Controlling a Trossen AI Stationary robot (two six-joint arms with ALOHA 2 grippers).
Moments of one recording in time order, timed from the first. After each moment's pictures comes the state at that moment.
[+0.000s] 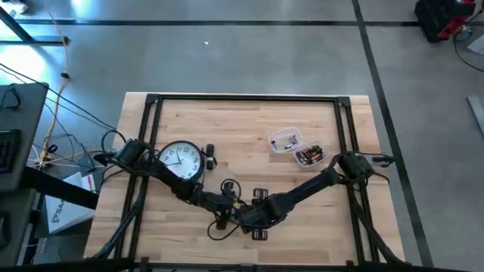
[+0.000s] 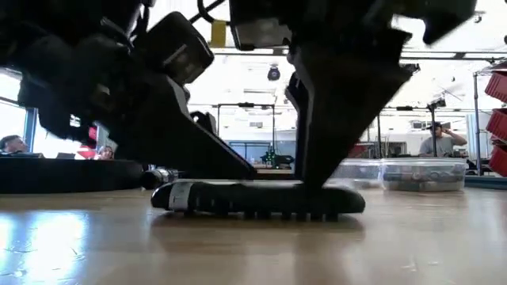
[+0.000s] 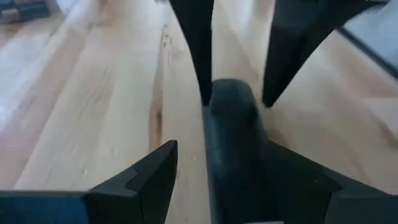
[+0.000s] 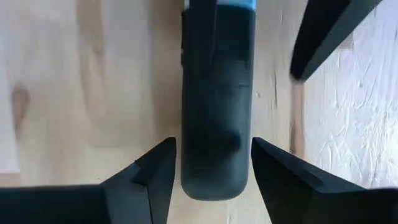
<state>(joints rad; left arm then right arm) -0.46 1.99 0.74 0.77 -0.27 -0.18 0.46 2.18 1.69 -0.83 0.15 0.46</state>
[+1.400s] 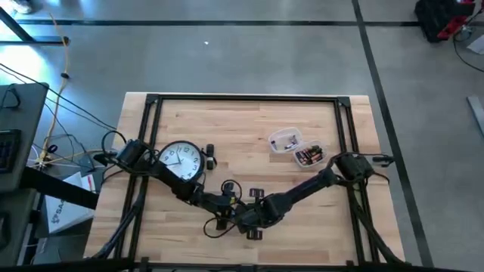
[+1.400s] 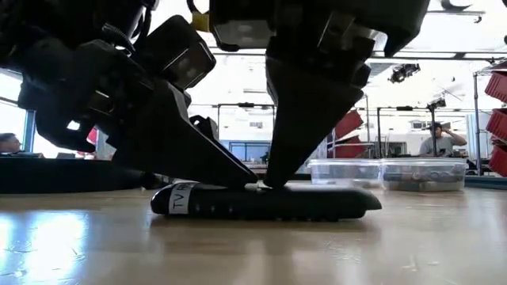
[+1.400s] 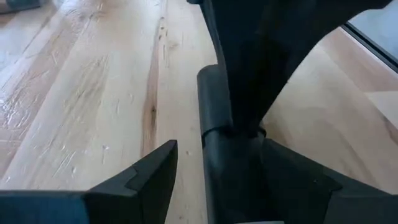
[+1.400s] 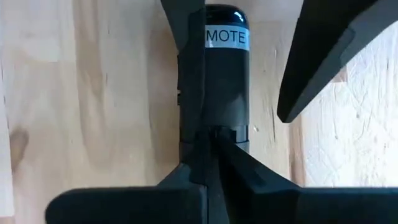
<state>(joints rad) -0.45 2.00 0.74 0.73 -0.27 -0.20 0.46 2.23 1.69 -0.80 0.18 0.47</state>
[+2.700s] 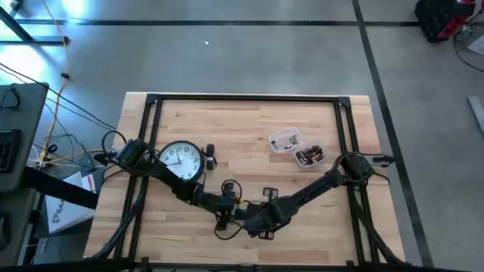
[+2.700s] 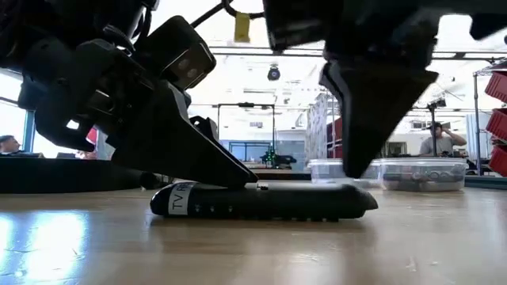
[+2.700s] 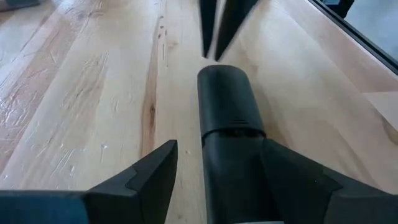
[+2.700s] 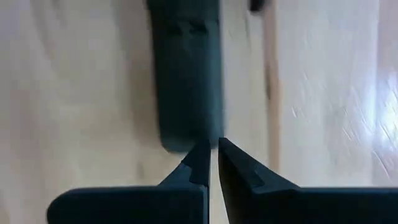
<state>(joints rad) -0.45 2.00 0.74 0.73 -0.26 -0.21 0.50 2.17 1.69 -0.95 0.20 0.57</state>
